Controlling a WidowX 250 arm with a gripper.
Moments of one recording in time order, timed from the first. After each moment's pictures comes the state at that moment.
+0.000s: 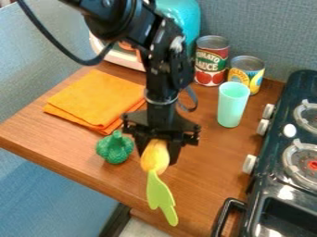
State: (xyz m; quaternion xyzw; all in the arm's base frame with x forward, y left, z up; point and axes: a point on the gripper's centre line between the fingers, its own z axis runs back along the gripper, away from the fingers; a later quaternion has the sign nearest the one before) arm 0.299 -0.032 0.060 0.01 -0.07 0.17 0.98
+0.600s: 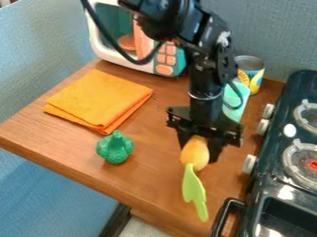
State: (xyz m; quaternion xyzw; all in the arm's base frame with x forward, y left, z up) arm 0.332 -0.079 0.056 -0.03 -0.06 0.04 1.00
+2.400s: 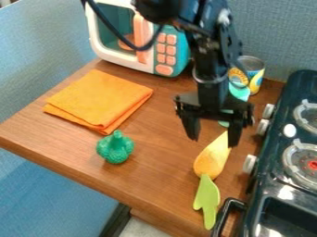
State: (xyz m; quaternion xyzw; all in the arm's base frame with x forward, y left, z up) arm 0.351 -0.079 0.080 -0.07 -0.10 0.10 0.99
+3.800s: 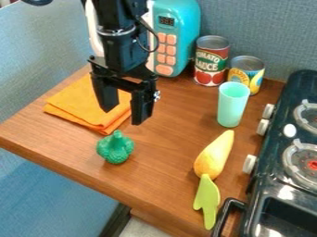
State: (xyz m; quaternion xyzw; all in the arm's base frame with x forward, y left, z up) arm 0.282 0.014 0.120 -0.03 -0.02 -0.02 1.00
